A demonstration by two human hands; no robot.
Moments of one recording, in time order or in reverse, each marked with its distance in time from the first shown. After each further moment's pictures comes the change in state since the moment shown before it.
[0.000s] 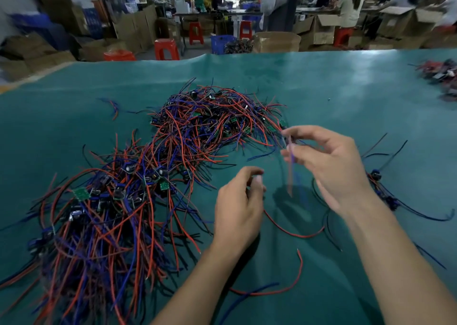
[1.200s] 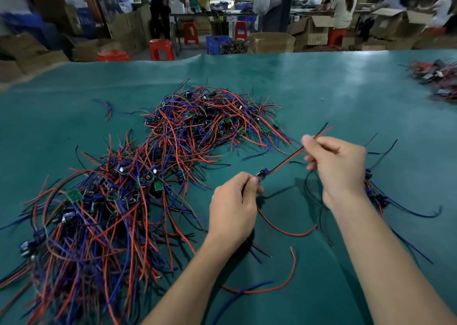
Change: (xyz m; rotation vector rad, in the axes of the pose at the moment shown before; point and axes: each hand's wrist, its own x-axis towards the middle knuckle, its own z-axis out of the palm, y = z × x) left_hand 0.001 0.001 -0.002 0.114 -0.103 -0.080; right_hand 0.011 0.028 -0.024 -0.149 0.468 0.062
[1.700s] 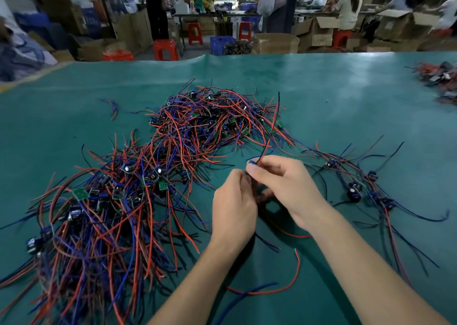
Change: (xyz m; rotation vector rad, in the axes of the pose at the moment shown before) left_hand -0.001 0.003 -0.001 -0.074 0.142 -0.045; right_hand -0.046 0.004 0.042 -0.050 -0.592 0.174
